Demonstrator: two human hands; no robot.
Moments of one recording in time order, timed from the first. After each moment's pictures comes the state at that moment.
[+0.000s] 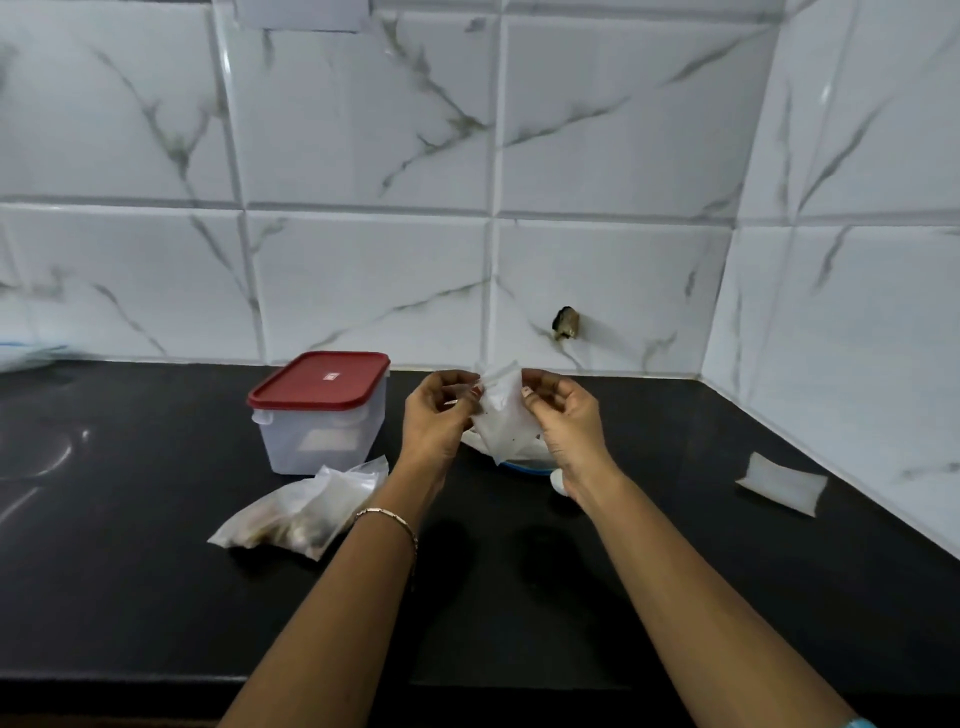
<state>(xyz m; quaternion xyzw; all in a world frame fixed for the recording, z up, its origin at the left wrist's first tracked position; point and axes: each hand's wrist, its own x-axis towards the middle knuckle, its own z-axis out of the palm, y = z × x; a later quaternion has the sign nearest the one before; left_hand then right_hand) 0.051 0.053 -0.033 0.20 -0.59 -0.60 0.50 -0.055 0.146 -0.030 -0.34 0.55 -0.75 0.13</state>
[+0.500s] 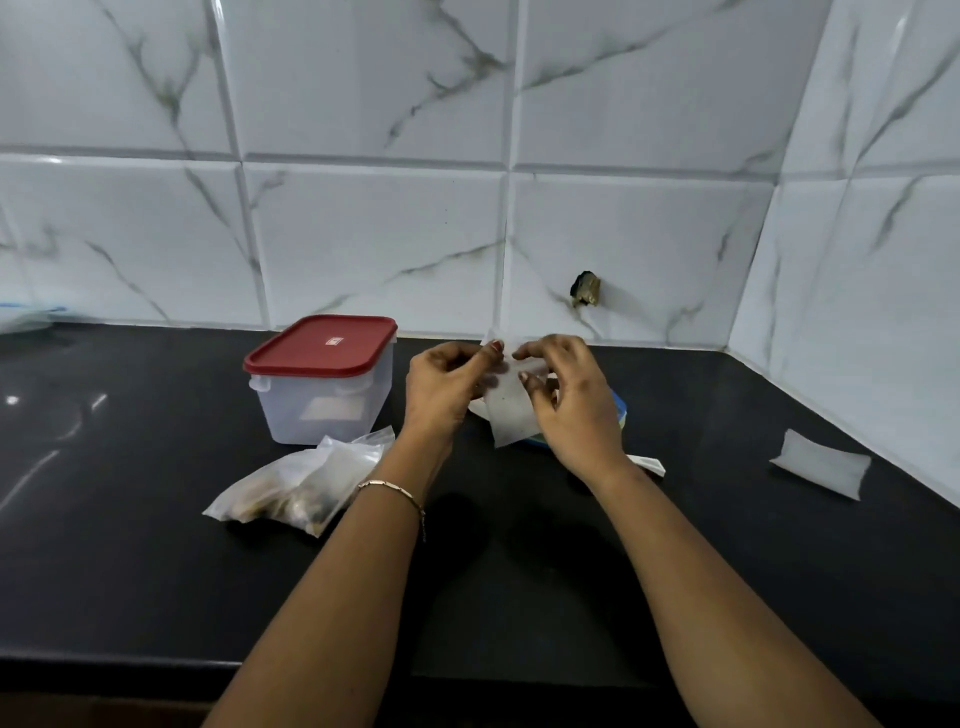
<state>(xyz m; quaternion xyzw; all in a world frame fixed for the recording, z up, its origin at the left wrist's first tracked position) 0.052 0.048 -0.031 0.20 -0.61 -0.60 0.48 -0.057 0.145 -0.046 -0.55 0.65 -0.50 -0.17</state>
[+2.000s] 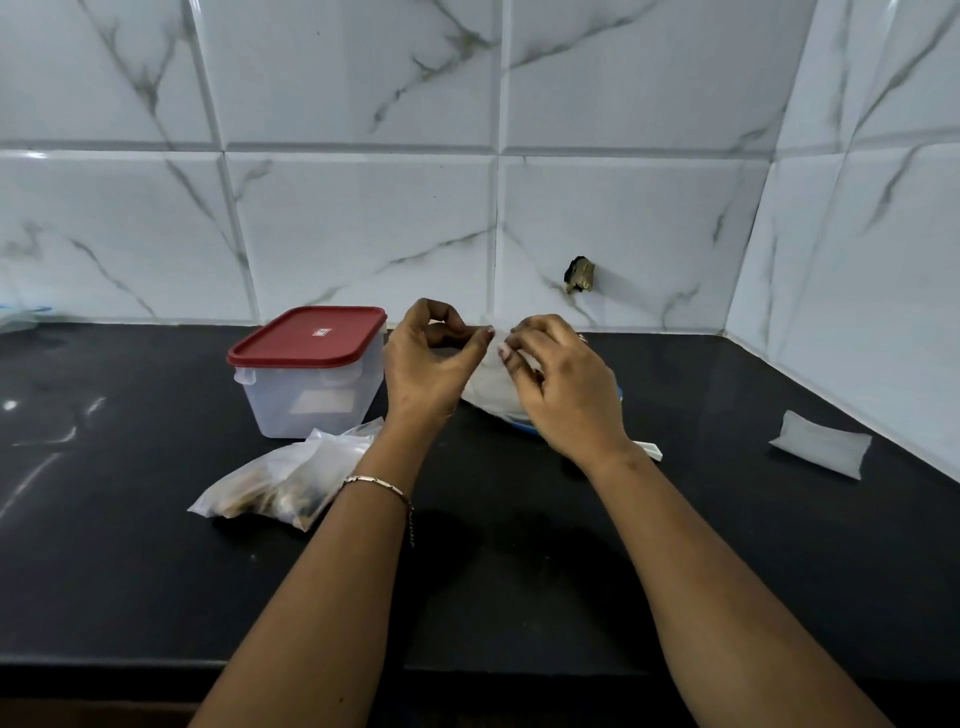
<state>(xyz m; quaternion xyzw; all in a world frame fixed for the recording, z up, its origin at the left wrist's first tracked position) 0.060 0.055 -0.024 0.17 -0.66 -0.45 0.58 -0.047 0.153 -0.034 -0.55 0.69 -0.41 -0.25</state>
